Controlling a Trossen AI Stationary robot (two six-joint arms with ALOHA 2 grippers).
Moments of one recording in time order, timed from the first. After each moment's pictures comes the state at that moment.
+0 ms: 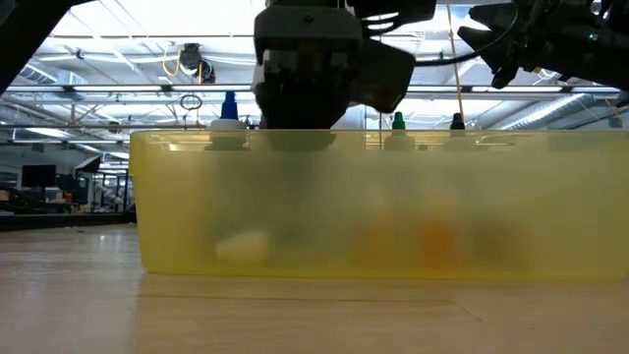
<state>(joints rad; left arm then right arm) -0.24 2.30 1.97 -1.17 0.11 -0.30 0.01 0.68 0.02 1.10 0.16 0.01</state>
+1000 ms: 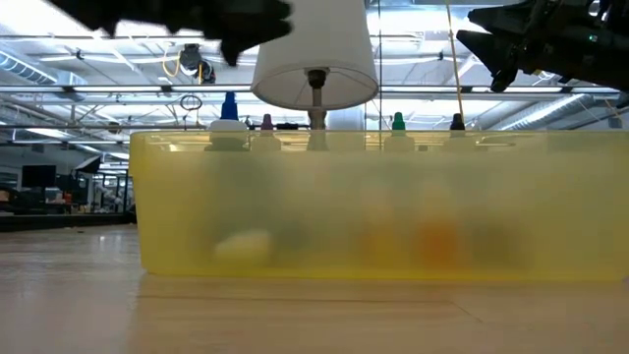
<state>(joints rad) -0.13 1.30 0.67 0.57 -0.14 -0.03 0.01 0.68 0.02 1.08 0.16 0.04</state>
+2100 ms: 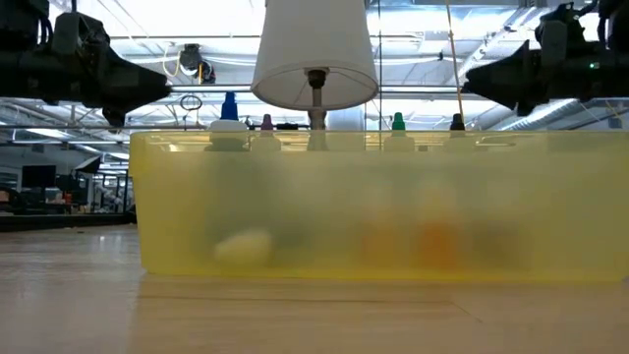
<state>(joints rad) 0.00 0.23 0.02 0.28 -0.24 -0.12 0.01 0.32 0.02 0.46 0.42 -0.04</state>
